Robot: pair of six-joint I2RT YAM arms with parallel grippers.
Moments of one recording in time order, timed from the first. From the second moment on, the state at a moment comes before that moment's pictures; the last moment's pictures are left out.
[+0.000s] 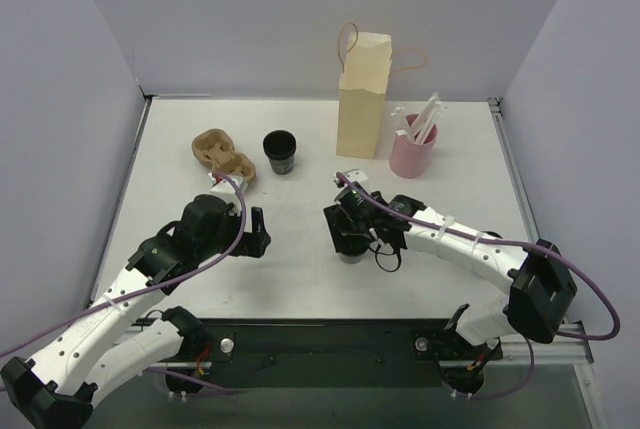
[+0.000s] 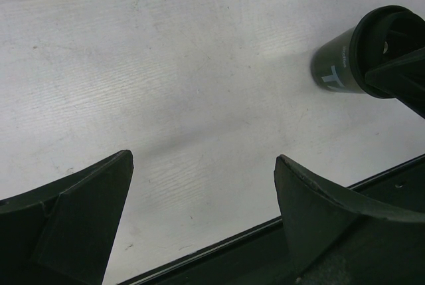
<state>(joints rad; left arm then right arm) -0.64 0.79 0.77 -0.66 -0.09 -0.44 0.88 1.41 1.00 -0.64 0.27 0.42</state>
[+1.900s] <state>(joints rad) -0.69 0.75 0.77 -0.67 -0.13 -0.44 -0.17 1.43 1.18 -0.78 0.16 0.34</state>
